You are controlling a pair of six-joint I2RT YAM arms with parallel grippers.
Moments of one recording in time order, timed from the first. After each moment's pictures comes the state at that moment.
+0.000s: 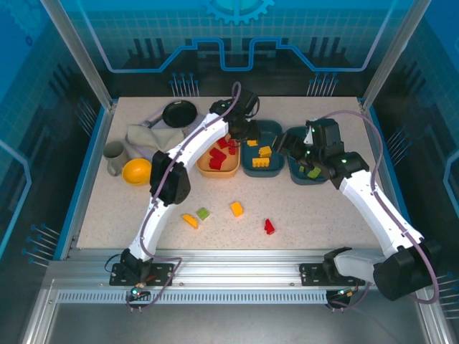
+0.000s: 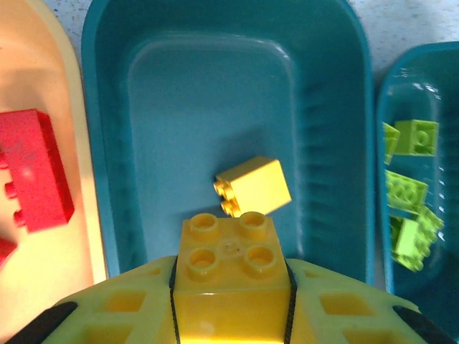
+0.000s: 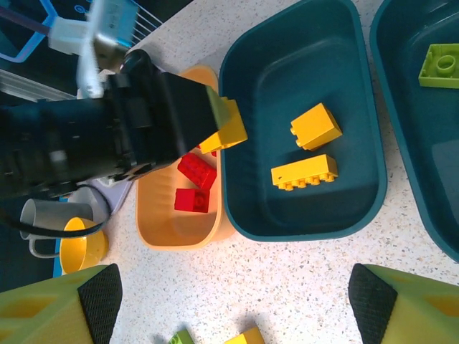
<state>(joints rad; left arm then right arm) -0.56 2.42 2.42 -1.04 0.10 -0.65 0.30 1.20 1.11 -0.60 -0.19 0.73</state>
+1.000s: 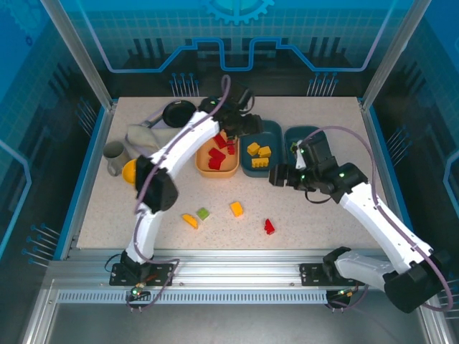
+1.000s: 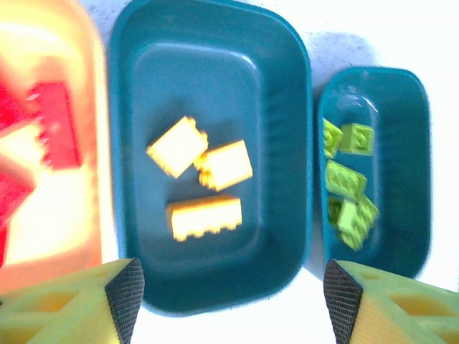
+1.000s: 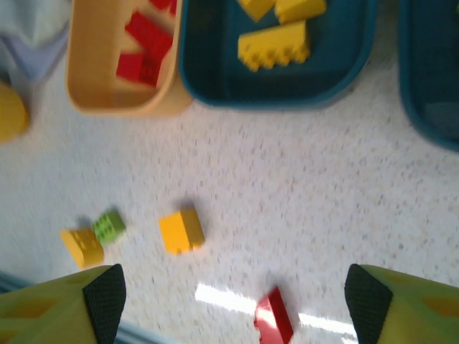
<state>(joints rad) -0.57 2.12 2.19 -1.03 0.10 -0.75 0.49 1.09 1.05 -0.90 -0.13 0.55</state>
